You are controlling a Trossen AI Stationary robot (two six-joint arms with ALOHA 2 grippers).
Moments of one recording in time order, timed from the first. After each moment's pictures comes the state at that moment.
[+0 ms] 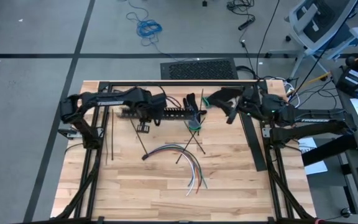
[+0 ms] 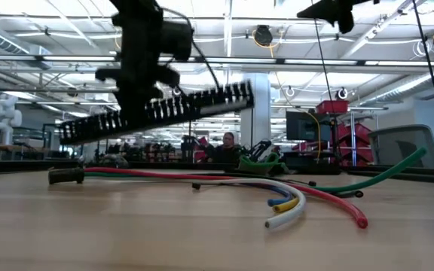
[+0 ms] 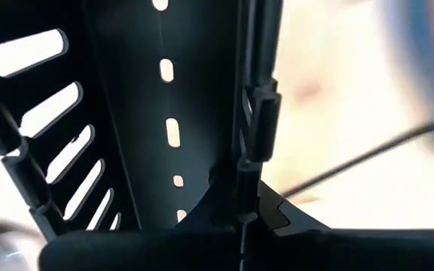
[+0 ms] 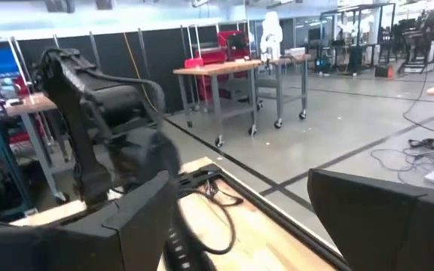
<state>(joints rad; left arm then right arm) 0.31 1.62 1.25 -1.13 0.00 0.38 -0.08 0.80 0.71 0.12 0.43 0.13</state>
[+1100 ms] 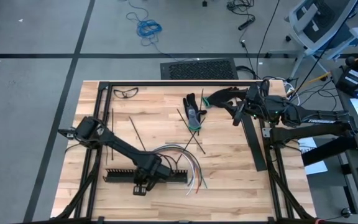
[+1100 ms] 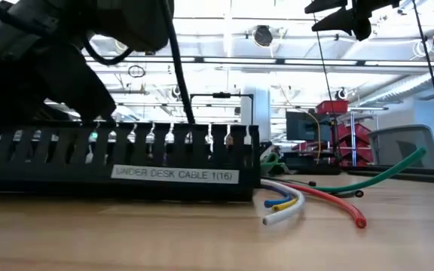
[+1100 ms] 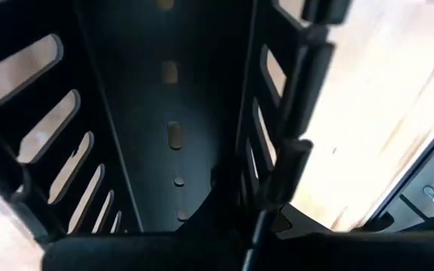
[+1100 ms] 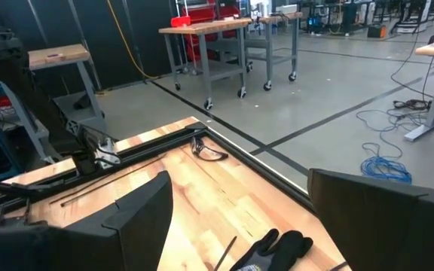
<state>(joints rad) -0.39 1.93 1.24 -1.05 0.47 -0.35 -0.08 0.71 0.71 -0.14 0.44 0.20</state>
